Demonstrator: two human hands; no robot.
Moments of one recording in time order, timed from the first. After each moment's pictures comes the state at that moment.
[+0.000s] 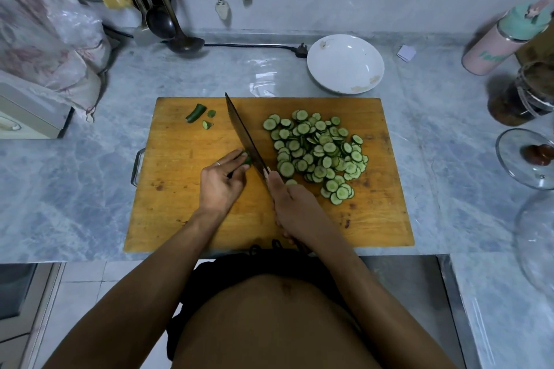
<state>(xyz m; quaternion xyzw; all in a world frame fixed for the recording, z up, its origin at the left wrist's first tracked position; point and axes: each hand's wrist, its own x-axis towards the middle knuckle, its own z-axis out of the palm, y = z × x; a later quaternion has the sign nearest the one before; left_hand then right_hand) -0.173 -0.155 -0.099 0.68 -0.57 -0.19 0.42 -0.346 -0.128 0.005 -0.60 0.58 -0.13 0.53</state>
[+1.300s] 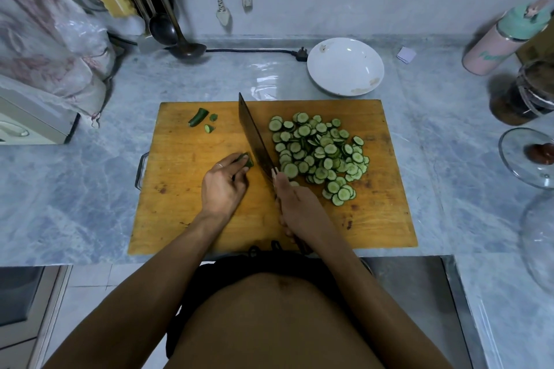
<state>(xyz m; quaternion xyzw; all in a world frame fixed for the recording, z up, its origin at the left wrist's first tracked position) -0.171 -0.153 -0.101 0.70 -0.60 -0.16 0.35 -0.352 -0.125 -0.003 -0.56 0.59 -0.18 0.55</state>
